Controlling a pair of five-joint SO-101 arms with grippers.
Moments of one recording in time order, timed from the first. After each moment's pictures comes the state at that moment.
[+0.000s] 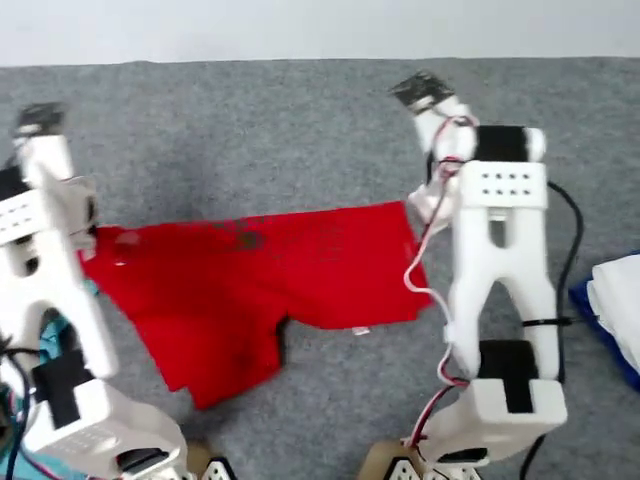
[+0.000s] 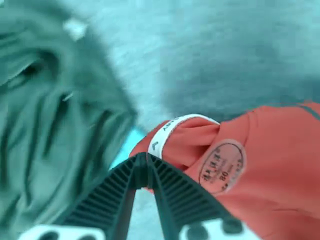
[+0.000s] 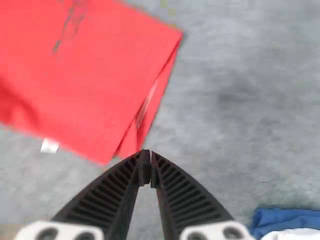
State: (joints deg) left arm -32.7 5.4 -1.2 85.3 -9.5; right arm -6.2 5.6 -14.9 94.8 30.9
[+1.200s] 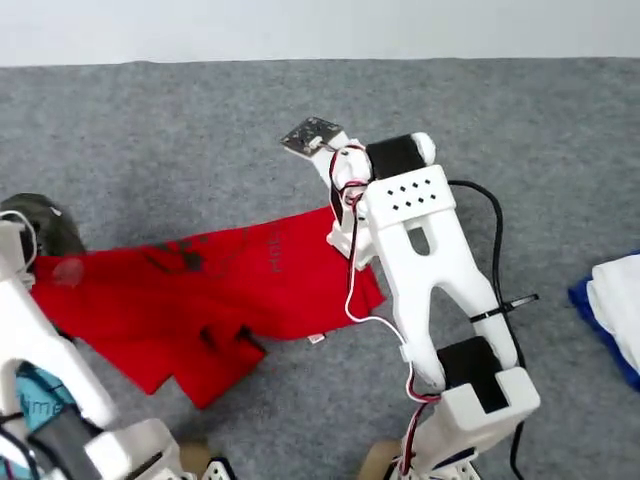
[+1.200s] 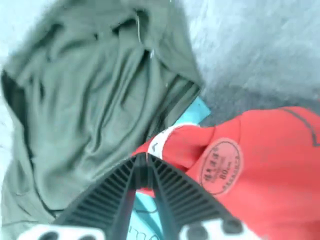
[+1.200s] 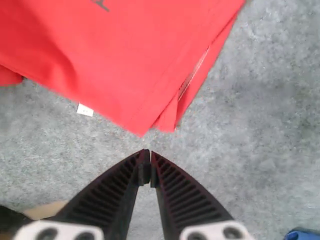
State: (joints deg) left arm -42.5 -10.9 5.1 86.6 -15.8; right arm -22.5 7.8 -13.3 100.2 24.9
